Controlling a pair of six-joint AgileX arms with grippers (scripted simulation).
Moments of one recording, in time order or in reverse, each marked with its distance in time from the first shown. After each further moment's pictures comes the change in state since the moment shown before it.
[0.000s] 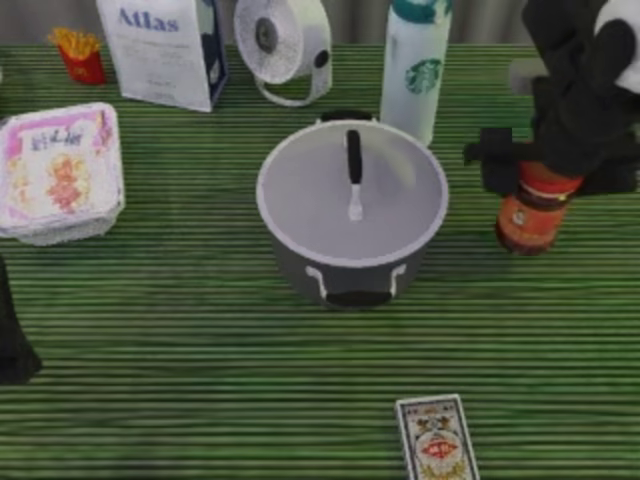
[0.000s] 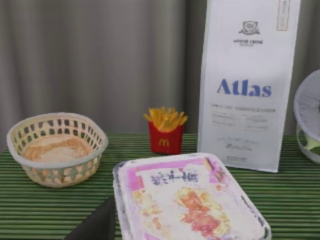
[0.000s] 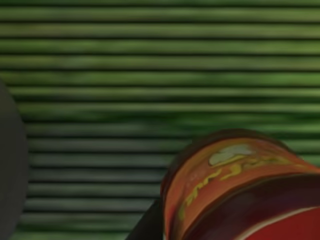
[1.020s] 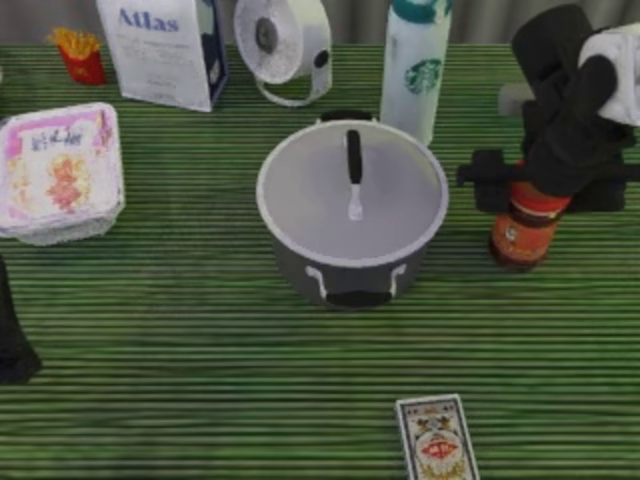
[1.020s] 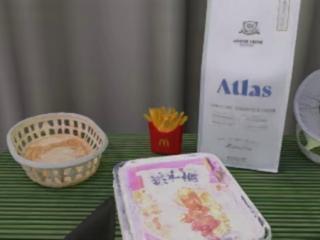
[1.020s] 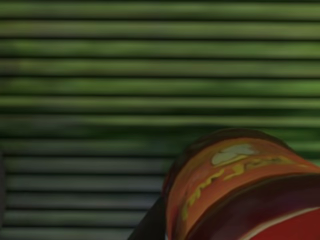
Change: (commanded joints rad) left arm 0.000 0.000 0.000 0.000 0.000 0.000; right arm 0.000 0.047 -0.053 0.106 0.002 -0.003
